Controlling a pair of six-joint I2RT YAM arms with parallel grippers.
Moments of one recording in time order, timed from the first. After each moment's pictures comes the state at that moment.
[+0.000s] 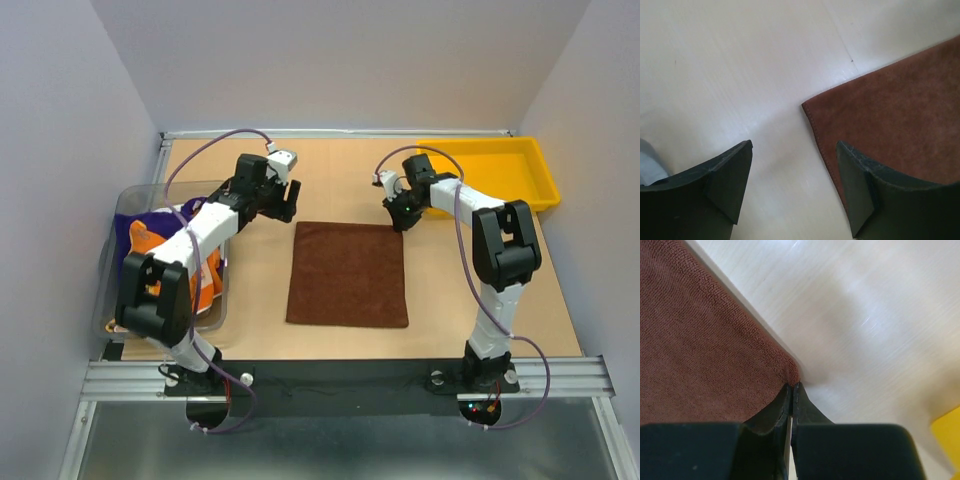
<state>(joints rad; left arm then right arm) -0.35 1.50 1.10 -0.26 0.15 0.02 0.26 1.96 1.37 -0.58 -0.30 -0.47</state>
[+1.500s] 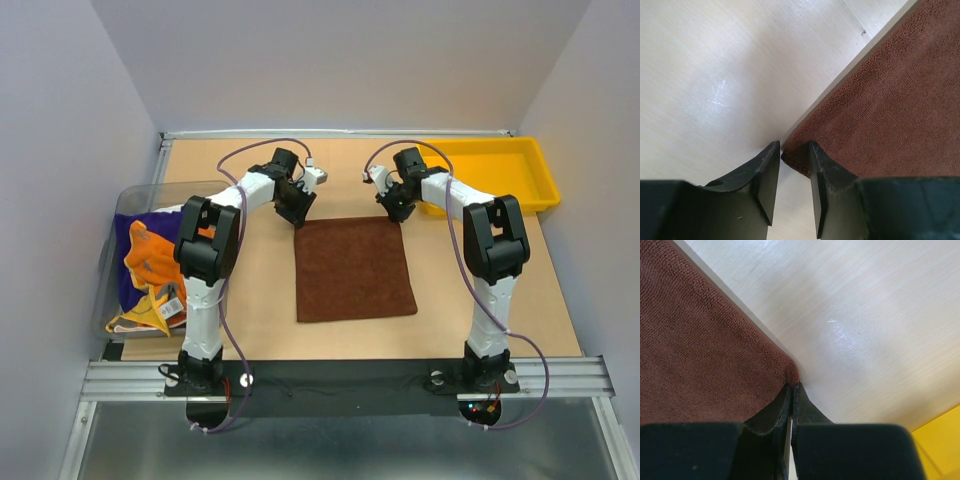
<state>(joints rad) -0.38 2.12 1.59 -0.60 0.30 0.31 0.29 2.07 1.52 -0.57 -0.23 -0.61</state>
